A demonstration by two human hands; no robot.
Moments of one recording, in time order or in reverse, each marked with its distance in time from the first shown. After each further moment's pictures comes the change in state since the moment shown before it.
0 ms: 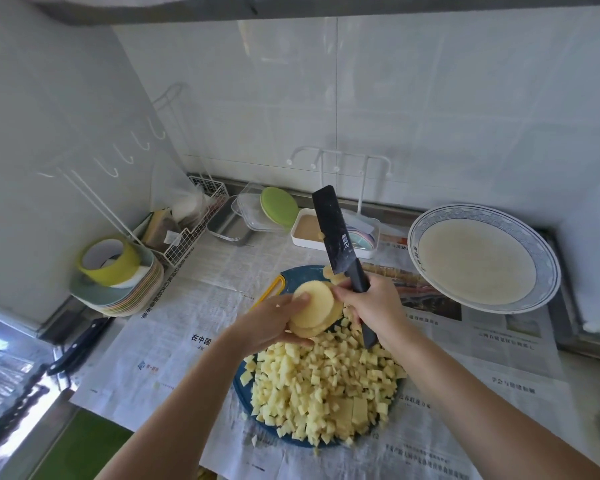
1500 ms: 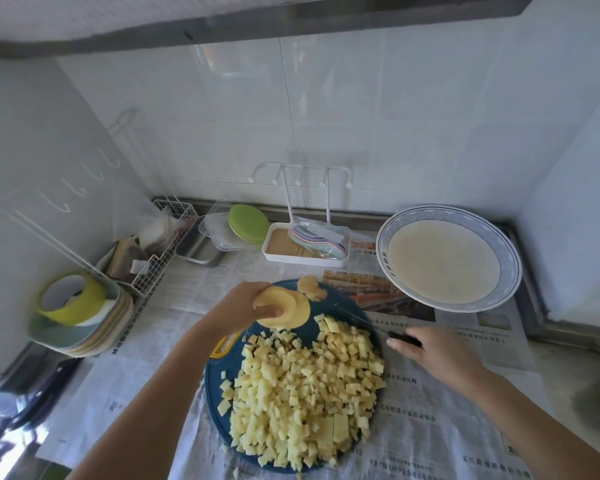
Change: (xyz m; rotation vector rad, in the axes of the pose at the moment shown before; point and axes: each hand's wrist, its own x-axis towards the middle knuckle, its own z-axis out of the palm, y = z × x) left_hand 0.039 0.037 -0.021 0.952 0.181 0.277; right_hand -0.020 0.088 -0.128 -0.840 -0.158 -0.090
